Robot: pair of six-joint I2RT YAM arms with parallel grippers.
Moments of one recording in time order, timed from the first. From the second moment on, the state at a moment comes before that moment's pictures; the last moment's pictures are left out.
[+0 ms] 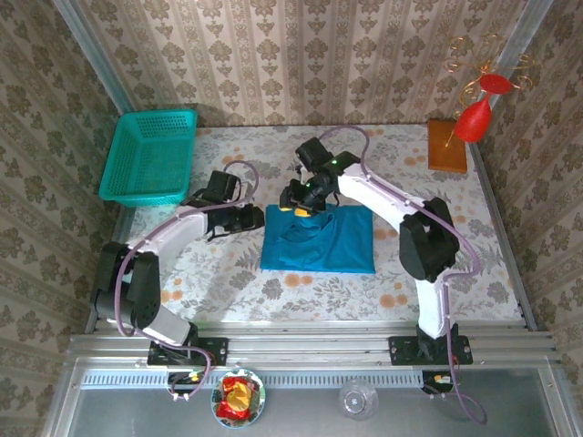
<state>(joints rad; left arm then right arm) -0.41 1.51 0.97 -0.46 0.37 -0.43 0.58 1.98 1.74 -0.85 -0.40 0.74</state>
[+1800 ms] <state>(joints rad) -0.58 1.63 0.91 -0.64 0.21 -0.41 0.41 1.61 0.98 -0.77 -0.26 0.65</state>
